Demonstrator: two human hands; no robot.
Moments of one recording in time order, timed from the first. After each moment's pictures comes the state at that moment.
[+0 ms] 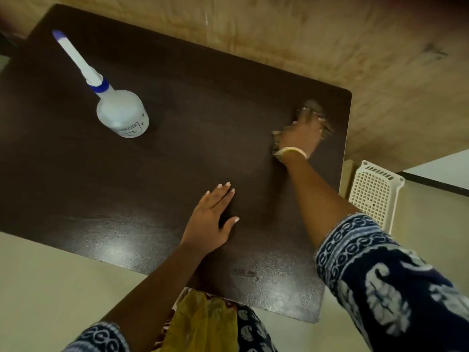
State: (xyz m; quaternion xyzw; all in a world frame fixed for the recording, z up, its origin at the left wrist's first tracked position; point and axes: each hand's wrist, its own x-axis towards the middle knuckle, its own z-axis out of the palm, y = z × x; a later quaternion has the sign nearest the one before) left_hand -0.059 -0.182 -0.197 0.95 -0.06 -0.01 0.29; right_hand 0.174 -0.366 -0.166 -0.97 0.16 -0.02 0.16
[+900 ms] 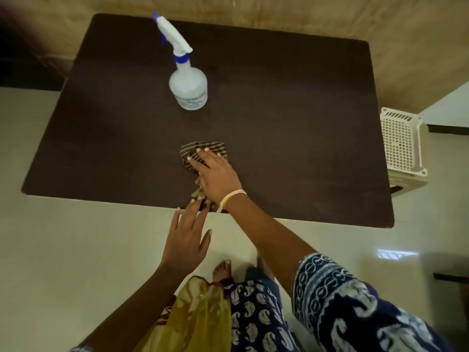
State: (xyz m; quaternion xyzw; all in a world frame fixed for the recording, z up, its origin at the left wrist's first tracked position) left_hand -0.241 0.044 -0.190 0.99 -0.12 -0.02 0.12; right_hand -0.094 -0.075 -0.185 -0.95 -0.24 0.08 0.17
